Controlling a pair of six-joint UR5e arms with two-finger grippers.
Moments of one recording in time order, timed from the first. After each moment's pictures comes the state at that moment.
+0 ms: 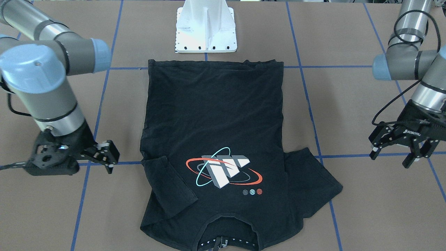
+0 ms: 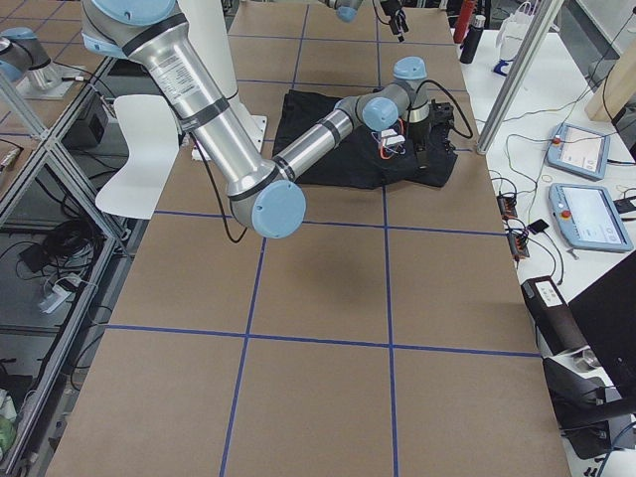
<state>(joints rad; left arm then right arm) -1.08 -1.88 -1.42 -2.51 -1.93 -0.74 1.00 -0.99 1.63 -1.51 1.95 0.78</state>
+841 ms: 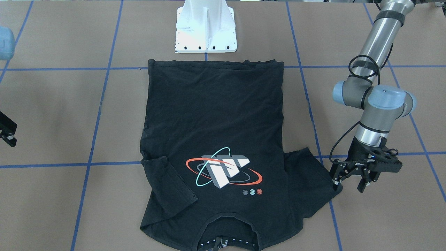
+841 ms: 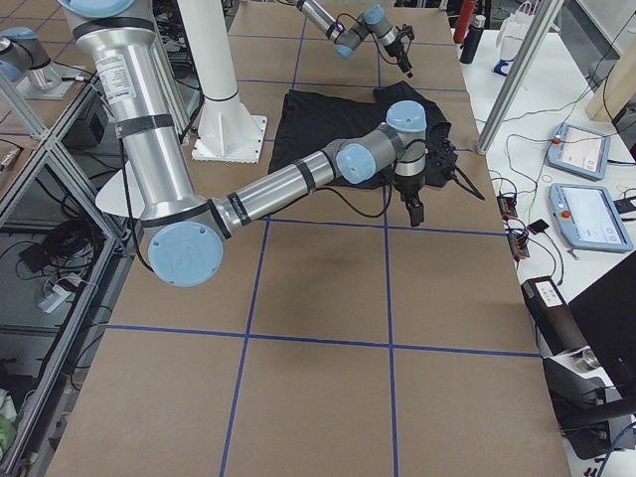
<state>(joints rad) -0.89 -2.03 -1.11 -2.68 -1.61 -1.02 1.23 -1.30 1.77 -1.49 2.16 0.38</state>
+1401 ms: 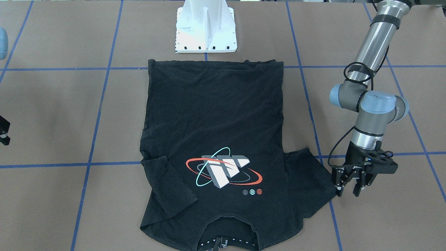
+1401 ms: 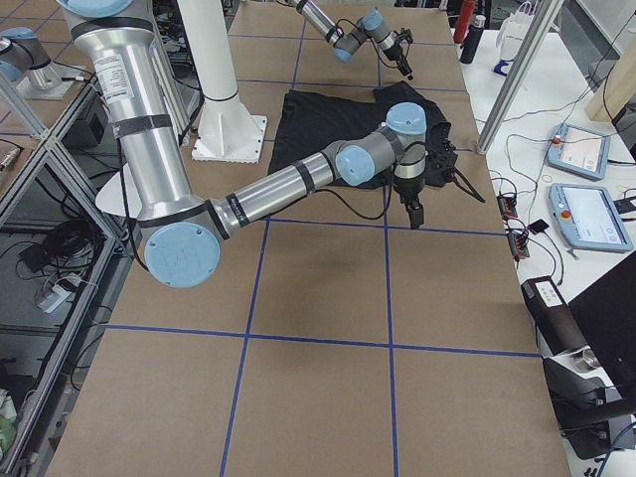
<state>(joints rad) -0.87 -2.03 -1.06 -2.73 -1.58 -1.04 1.24 -1.30 1.77 -1.49 2.16 0.38</state>
